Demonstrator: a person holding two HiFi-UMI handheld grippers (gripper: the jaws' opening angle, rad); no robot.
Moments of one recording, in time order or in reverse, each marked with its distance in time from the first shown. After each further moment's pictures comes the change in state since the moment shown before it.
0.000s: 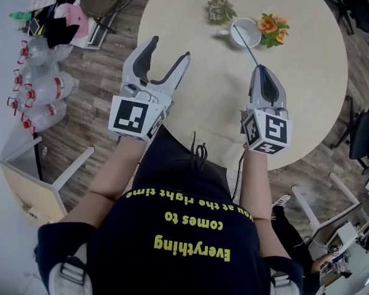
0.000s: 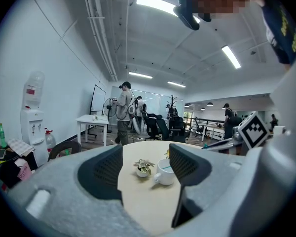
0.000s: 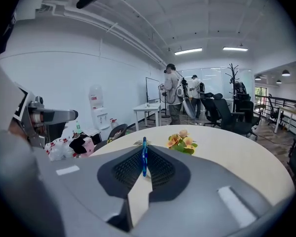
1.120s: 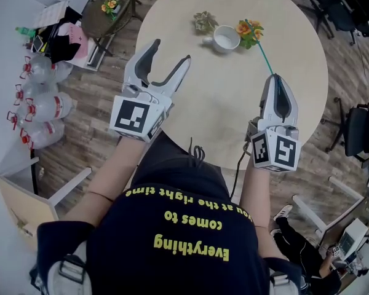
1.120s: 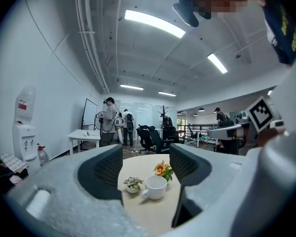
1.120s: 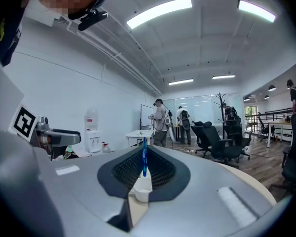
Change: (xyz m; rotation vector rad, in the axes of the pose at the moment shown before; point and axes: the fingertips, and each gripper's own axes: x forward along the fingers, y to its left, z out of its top) left arm -0.039 -0.054 0.060 0.086 -0.131 -0.071; right arm -0.130 -0.011 0.093 -0.036 -0.323 -0.097
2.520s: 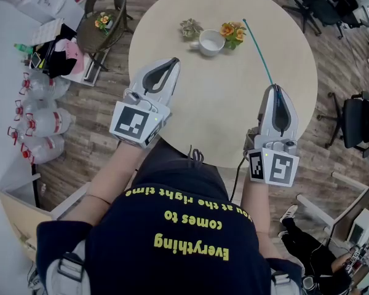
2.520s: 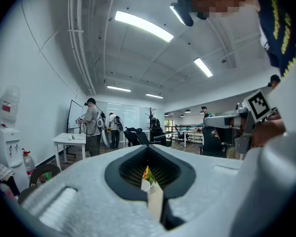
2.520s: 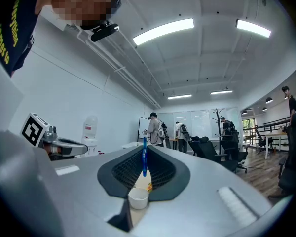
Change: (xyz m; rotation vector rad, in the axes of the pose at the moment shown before) left arm -0.010 -0.055 0.022 0.035 -0.063 -0.155; right arm -0.071 -0.002 0.050 -0.064 -0.149 -0.032
